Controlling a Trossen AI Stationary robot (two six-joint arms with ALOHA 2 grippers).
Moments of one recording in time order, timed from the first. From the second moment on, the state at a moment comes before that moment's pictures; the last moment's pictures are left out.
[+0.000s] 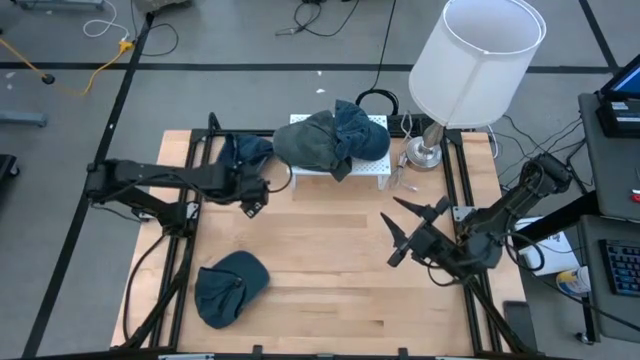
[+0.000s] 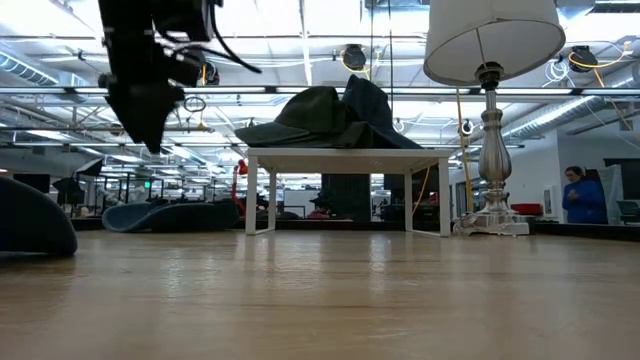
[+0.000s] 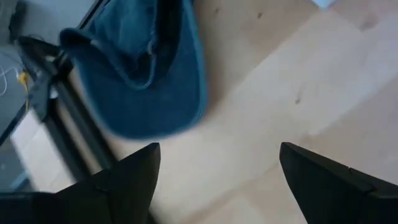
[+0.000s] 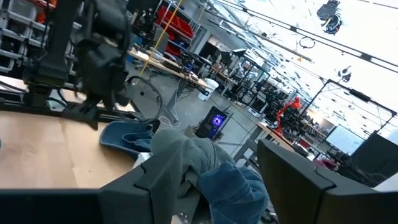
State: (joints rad) left arm 0.08 1.32 0.98 -1.20 -0.47 -0.71; right arm 0.72 1.24 0.96 0.53 1.44 -0.74
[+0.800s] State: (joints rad) left arm 0.23 1.32 0.44 -0.30 -0.81 -0.50; right arm 0.62 1.24 0.96 0.53 1.44 -0.79
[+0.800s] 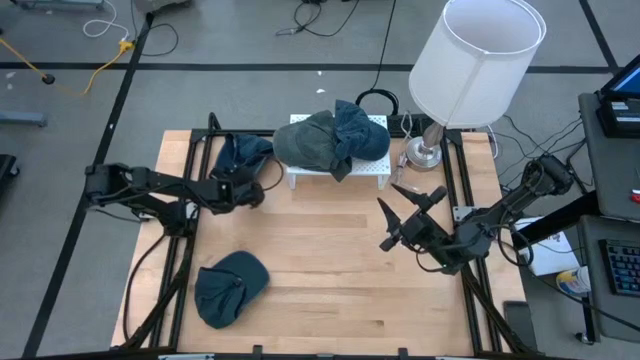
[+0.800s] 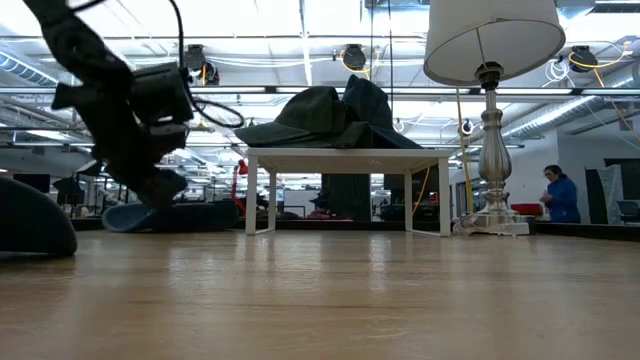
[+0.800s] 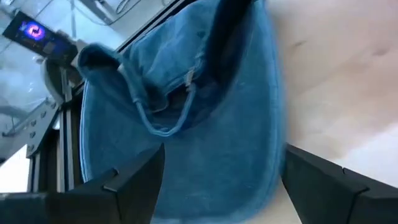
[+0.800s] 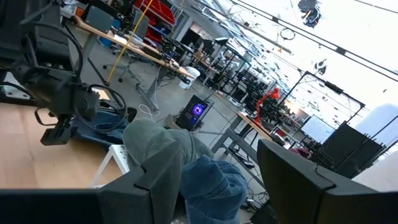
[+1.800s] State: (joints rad) left arm 0.32 1.10 0.44 -0.35 -0.58 -0.89; right arm 0.62 1.24 0.96 0.53 1.44 -0.77
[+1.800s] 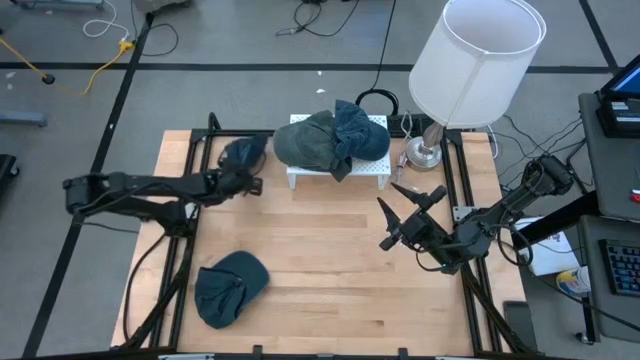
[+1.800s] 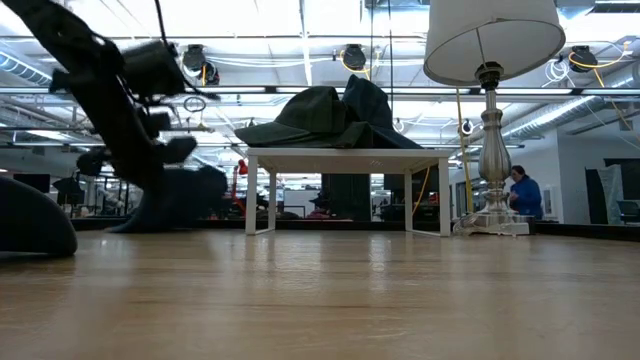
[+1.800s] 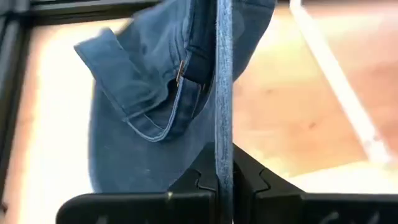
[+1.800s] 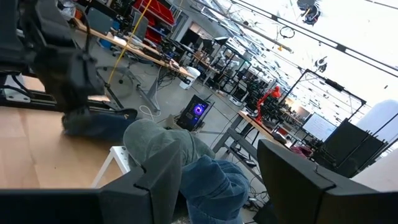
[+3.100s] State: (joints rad) left arm 0.05 0.71 0.45 1.24 -0.74 -0.12; right arm 0.49 1.24 0.96 0.66 0.81 0.38
